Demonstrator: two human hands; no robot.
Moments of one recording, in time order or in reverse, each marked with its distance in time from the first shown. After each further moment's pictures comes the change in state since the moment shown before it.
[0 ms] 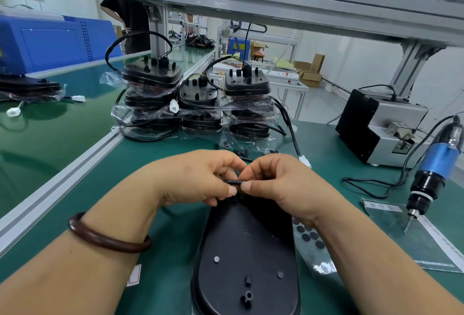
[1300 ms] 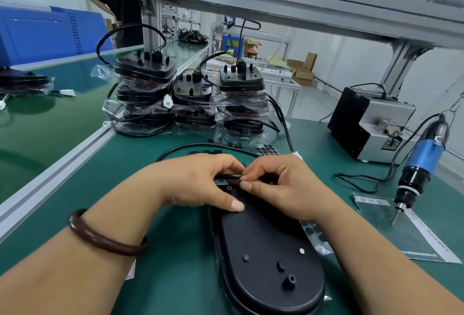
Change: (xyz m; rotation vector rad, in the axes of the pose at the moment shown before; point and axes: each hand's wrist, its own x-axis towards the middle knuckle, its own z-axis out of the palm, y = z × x) left_hand 0.005 -0.010 -0.003 0.319 -0.041 0.008; right_hand -0.004 0.019 -0.010 -0.231 0.046 -0.336
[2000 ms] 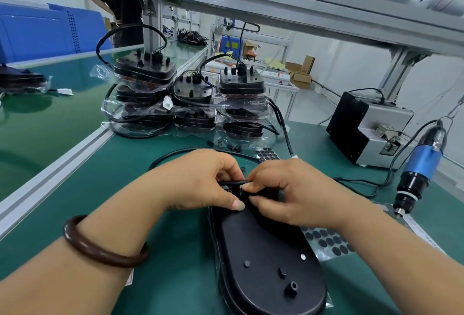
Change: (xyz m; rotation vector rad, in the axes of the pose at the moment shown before) left_hand -0.001 0.009 0.004 0.002 0.168 0.036; right_hand -0.001 -0.014 -0.019 -0.440 -0.177 -0.318
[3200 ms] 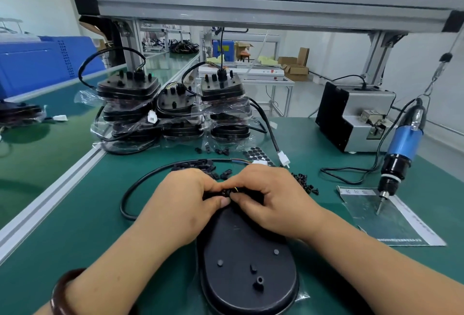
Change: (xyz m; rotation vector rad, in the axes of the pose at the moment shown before) left_hand -0.013 0.014 0.038 0.267 0.397 -0.059; right_hand -0.018 -0.005 0.021 0.103 0.295 0.081
